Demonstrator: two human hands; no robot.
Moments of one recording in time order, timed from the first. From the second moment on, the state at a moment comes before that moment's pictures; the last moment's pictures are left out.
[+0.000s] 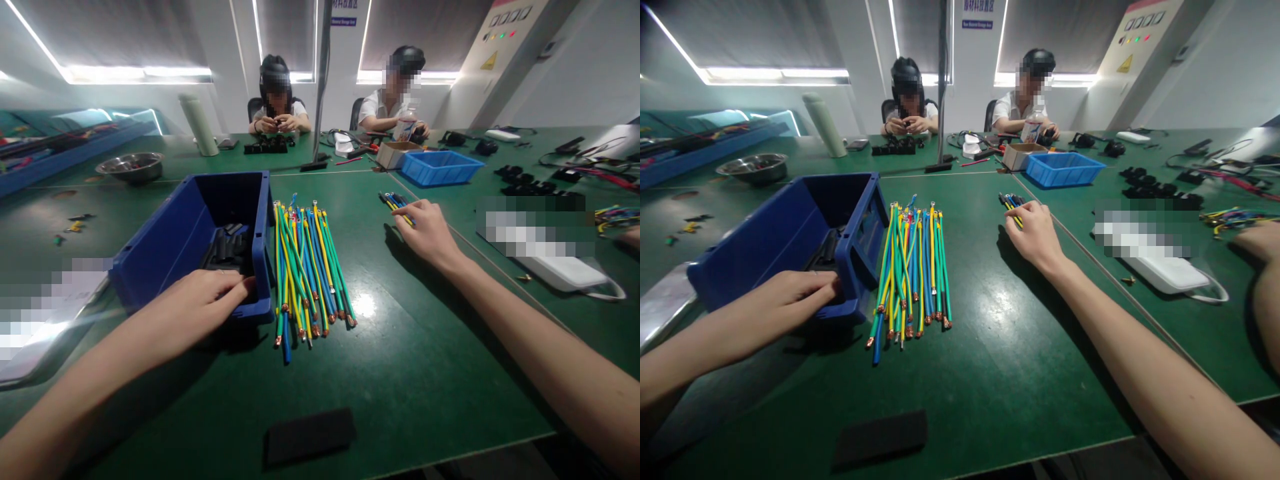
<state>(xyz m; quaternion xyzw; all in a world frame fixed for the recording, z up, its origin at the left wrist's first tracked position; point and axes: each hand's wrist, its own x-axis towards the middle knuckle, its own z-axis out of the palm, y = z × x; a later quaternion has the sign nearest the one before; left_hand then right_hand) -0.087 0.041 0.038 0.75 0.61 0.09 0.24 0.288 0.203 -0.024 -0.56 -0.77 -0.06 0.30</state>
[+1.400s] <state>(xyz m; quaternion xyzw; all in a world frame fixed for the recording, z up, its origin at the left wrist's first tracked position) -0.083 0.039 0.043 0.76 0.60 0.11 0.22 0.220 0.134 -0.003 -0.29 -0.94 0.15 0.12</state>
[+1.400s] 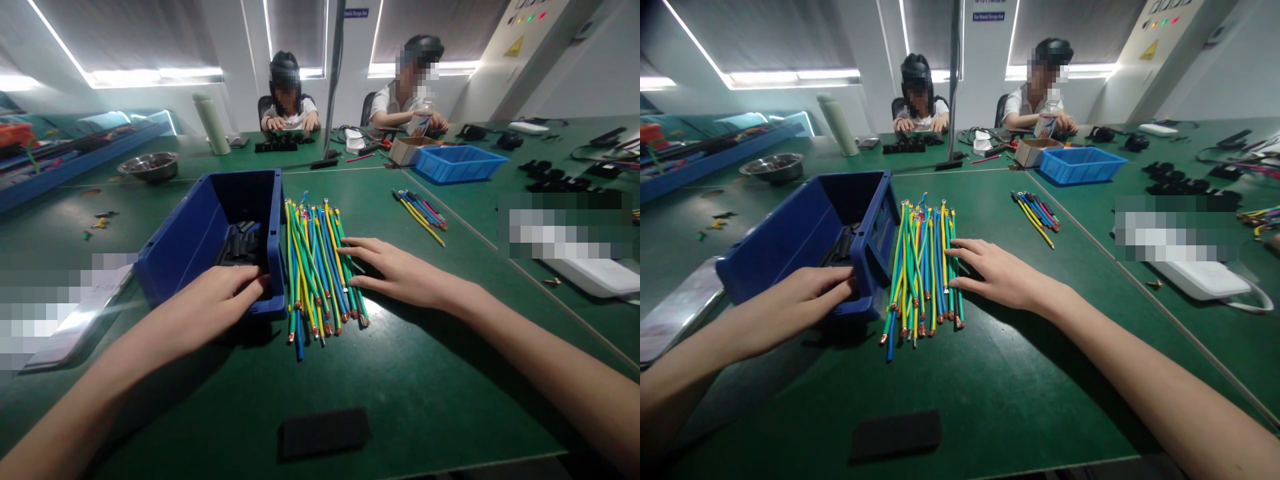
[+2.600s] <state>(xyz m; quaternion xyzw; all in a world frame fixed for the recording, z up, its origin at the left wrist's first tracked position) -0.076 0.033 0.038 0.76 0.63 0.11 0.12 0.197 0.111 0.007 -0.22 -0.96 0.09 0.12</state>
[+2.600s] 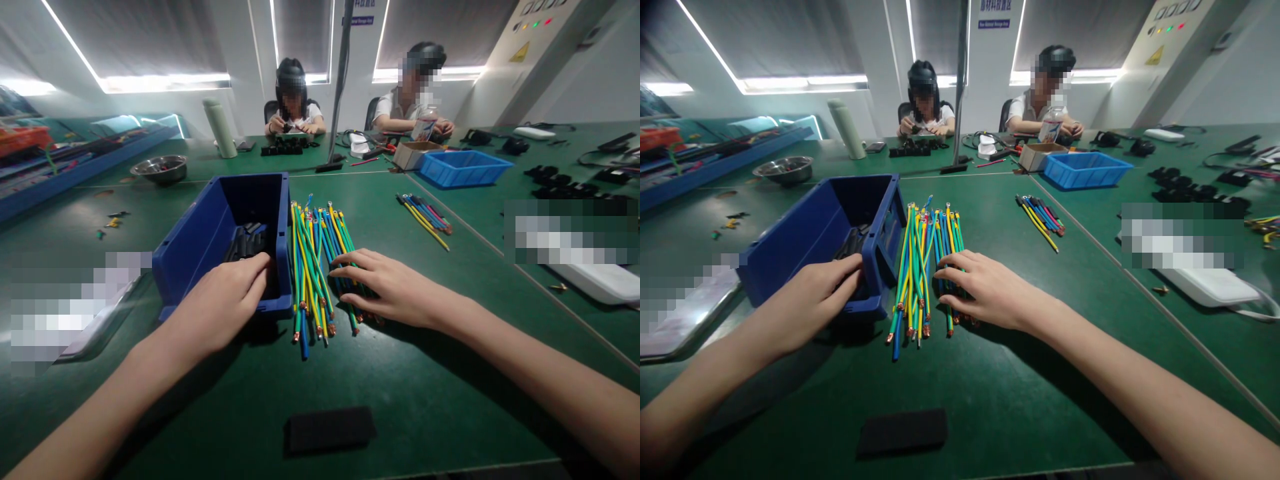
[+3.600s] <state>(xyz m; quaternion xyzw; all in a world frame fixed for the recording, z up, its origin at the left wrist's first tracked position) -0.076 0.035 0.034 0.76 0.62 0.13 0.11 0.195 0.105 0.012 -0.22 -0.91 0.27 0.23</state>
